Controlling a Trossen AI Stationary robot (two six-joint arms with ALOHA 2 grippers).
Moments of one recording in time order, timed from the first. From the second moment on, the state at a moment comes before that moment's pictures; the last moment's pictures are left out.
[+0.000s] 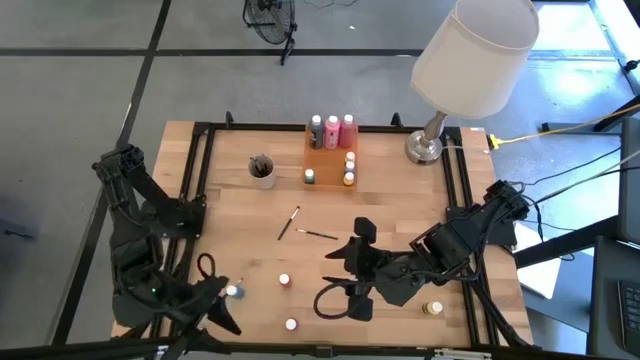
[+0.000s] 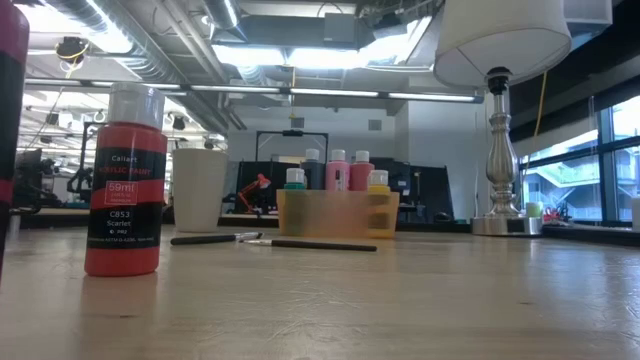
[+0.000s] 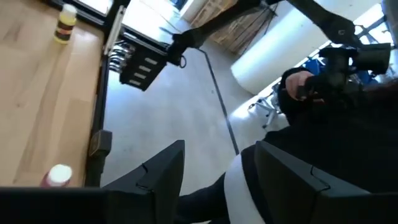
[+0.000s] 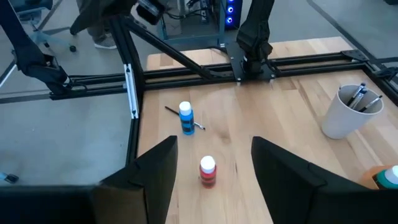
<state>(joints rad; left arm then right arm) -1.04 1.36 1.39 -0.36 -0.48 -0.92 0.62 1.83 2.06 -0.86 0.56 0.46</state>
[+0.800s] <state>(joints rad) -1.02 1.30 1.39 -1.15 -0.33 -1.10 0.62 1.83 2.06 -0.87 0.55 0.44</state>
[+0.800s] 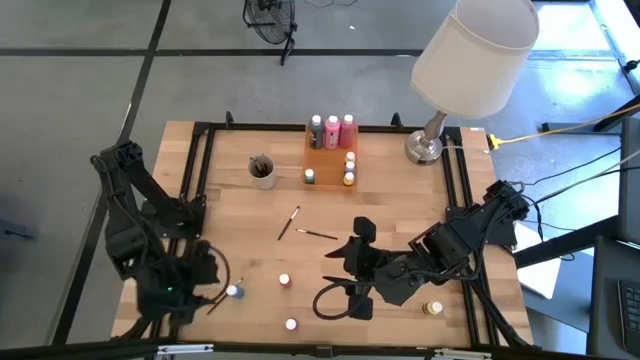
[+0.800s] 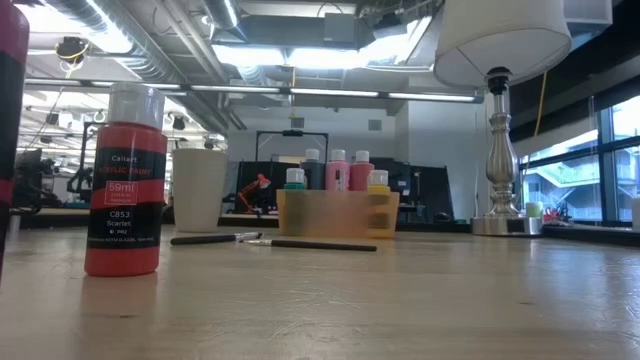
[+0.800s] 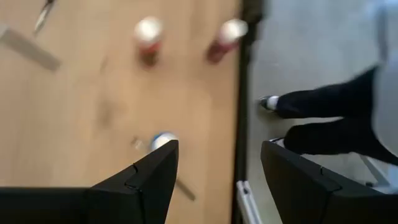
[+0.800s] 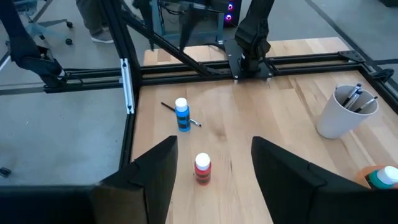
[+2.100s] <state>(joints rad) -0.94 1.48 1.39 -1.44 -0.22 -0.76 0.56 1.85 2.06 -0.89 0.55 0.43</state>
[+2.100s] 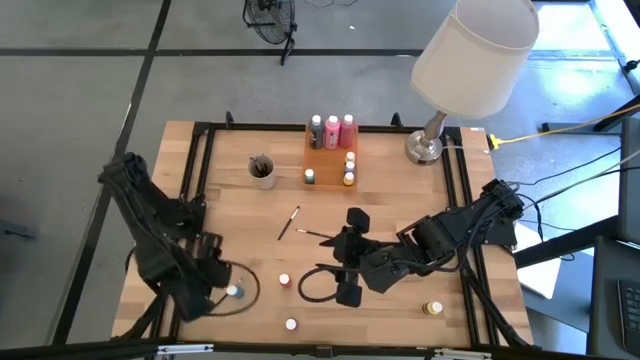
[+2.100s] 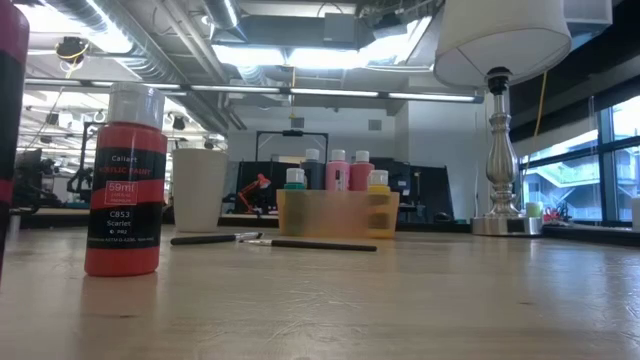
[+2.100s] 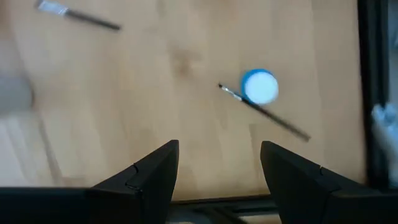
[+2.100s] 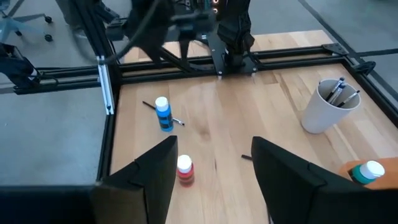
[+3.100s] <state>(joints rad) -0.91 1.55 1.33 -1.23 -0.10 -0.30 0.58 1.85 2.06 -0.85 0.49 0.47</state>
